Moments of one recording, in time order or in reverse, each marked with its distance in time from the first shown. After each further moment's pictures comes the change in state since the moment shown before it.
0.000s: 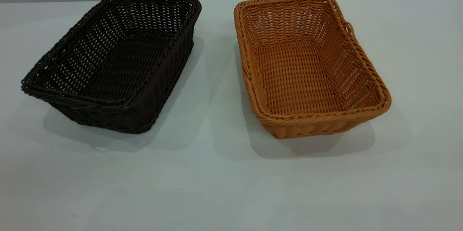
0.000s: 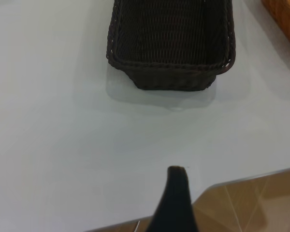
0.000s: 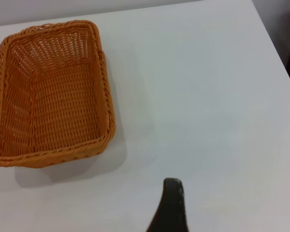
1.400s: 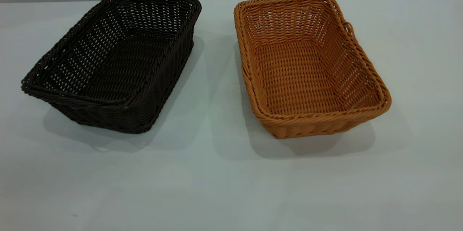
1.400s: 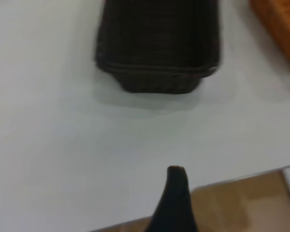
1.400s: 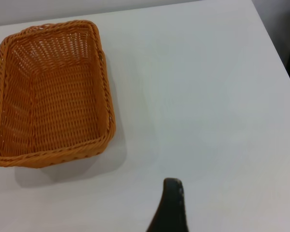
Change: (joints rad) left arm -0.001 0.000 0.000 -0.070 -0.002 0.000; right arm 0.000 0.000 0.000 0.000 0.000 0.000
